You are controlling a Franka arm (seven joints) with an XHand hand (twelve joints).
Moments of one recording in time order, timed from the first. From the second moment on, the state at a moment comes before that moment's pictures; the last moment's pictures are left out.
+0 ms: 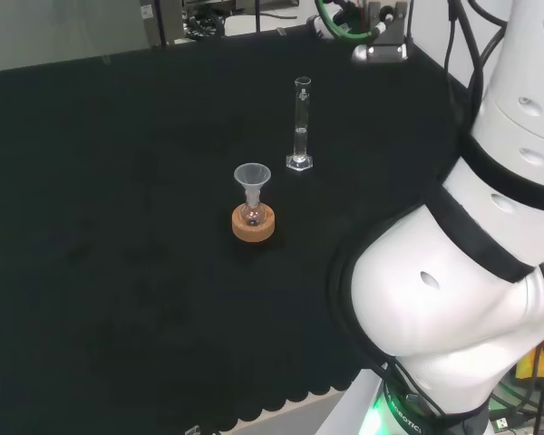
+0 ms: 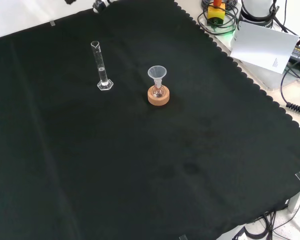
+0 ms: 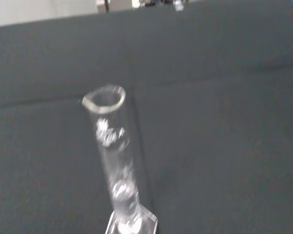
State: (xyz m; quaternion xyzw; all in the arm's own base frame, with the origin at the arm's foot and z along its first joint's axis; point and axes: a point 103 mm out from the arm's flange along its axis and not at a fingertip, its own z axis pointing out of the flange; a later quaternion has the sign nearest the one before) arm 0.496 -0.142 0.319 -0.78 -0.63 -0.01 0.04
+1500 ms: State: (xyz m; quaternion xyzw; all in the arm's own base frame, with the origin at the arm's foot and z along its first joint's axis) arm 0.515 -0.153 0.211 -0.71 -0.67 -0.15 0.15
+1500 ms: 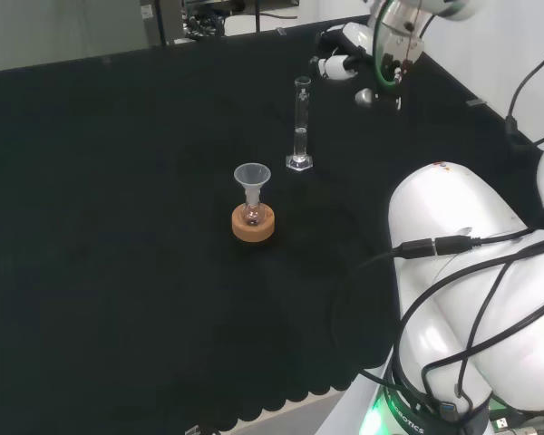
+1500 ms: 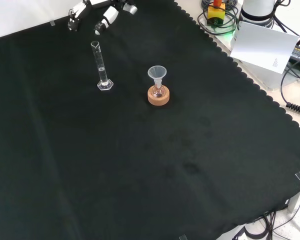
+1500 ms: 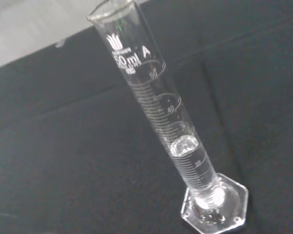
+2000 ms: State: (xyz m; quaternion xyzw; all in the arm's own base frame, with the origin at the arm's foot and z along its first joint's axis) arm 0.510 -0.174 0.178 -0.65 -0.69 -0.23 0.21
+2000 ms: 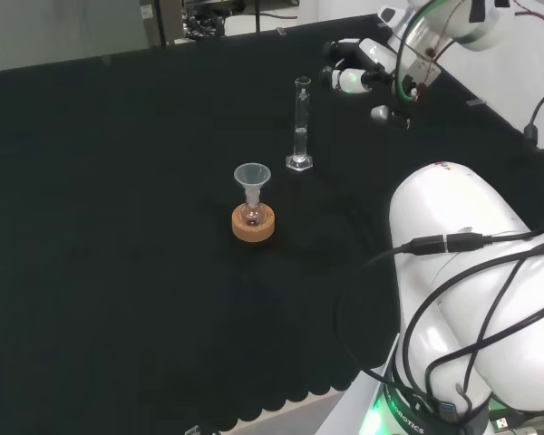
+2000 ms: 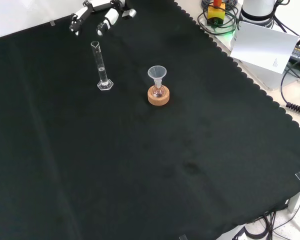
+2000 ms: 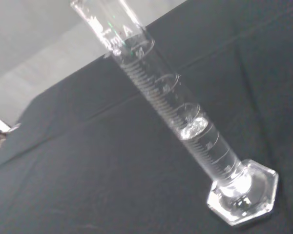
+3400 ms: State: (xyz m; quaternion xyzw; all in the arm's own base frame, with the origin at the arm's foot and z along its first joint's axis) arm 0.514 -0.140 0.096 -0.57 -0.70 -0.31 0.30
